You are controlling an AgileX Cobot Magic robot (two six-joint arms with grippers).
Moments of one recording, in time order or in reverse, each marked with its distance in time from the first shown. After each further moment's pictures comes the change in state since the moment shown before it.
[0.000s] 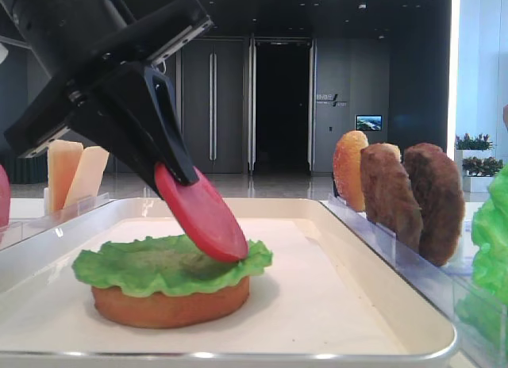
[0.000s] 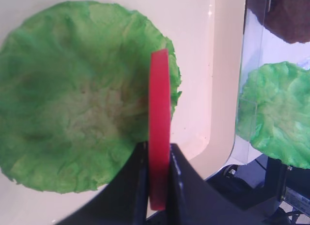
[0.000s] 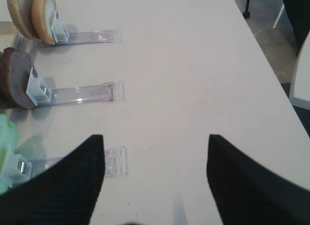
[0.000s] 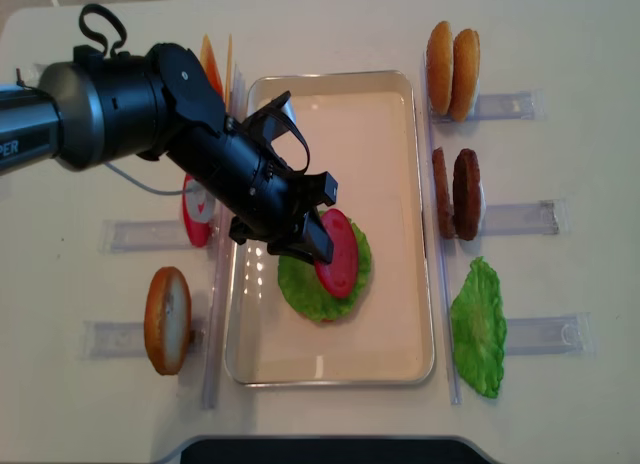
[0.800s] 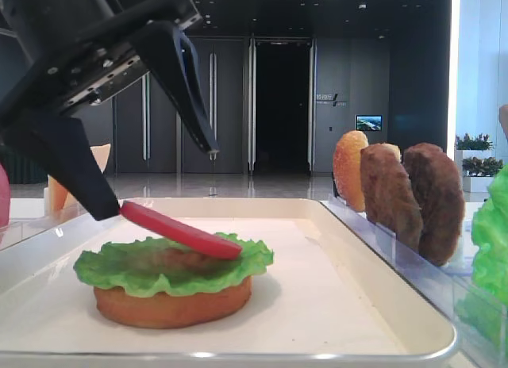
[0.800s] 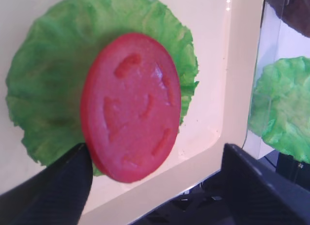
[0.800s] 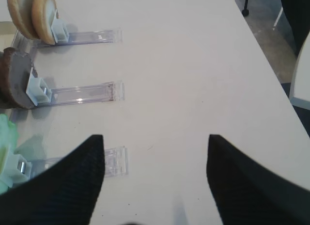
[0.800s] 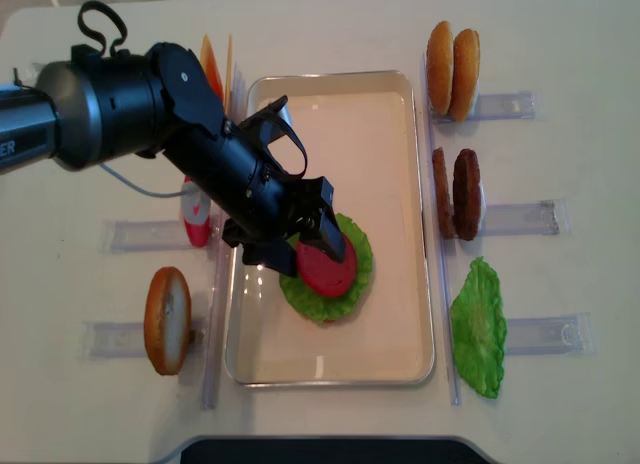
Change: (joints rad) left arm 0.000 -0.019 0.000 0.072 0.024 -0.067; right arm 0.000 0.000 0.000 0.000 0.000 0.000
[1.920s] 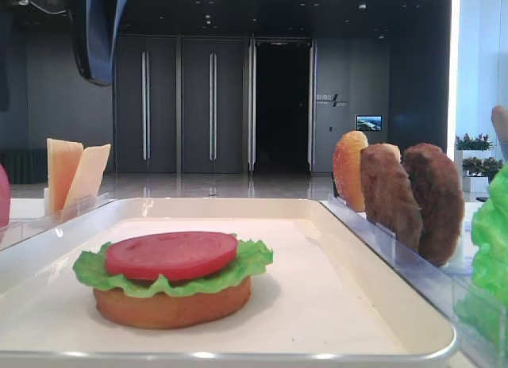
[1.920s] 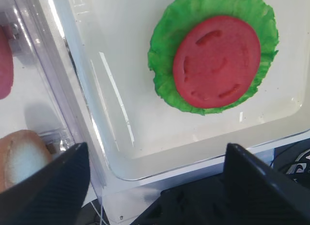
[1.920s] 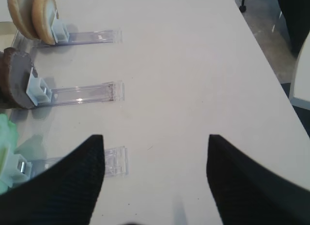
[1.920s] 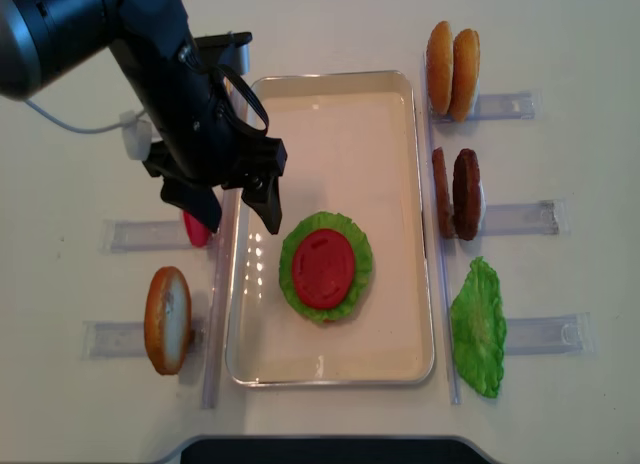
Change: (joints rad) left arm 0.000 -0.092 -0.248 0.517 0.381 -0.341; right arm 0.000 0.000 0.000 0.000 0.000 0.000
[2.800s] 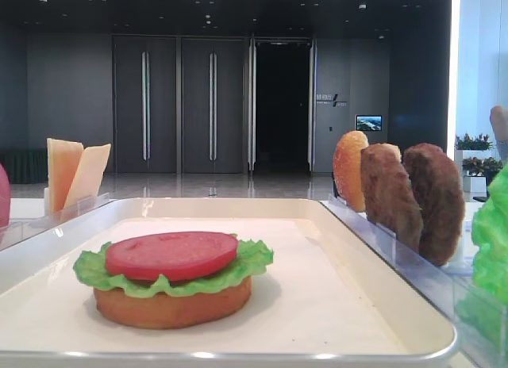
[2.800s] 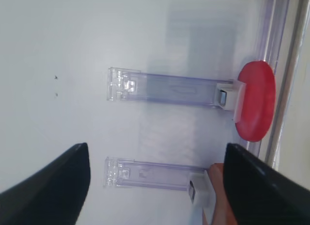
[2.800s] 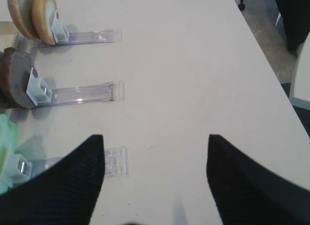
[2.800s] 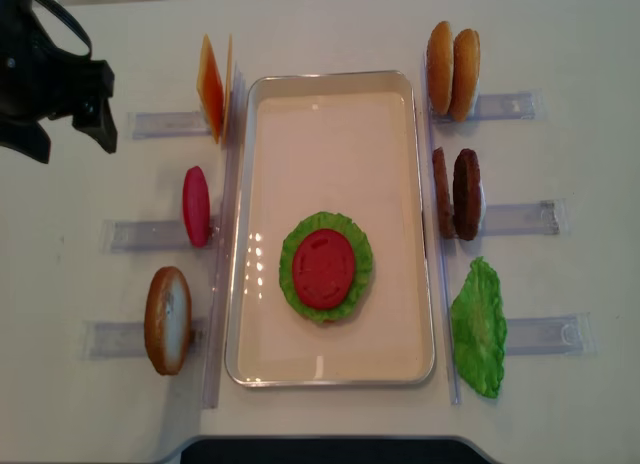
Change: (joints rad) left arm 0.453 -0.157 0.000 0.250 0.007 0.098; right arm 0.000 0.000 0.000 0.000 0.000 0.000
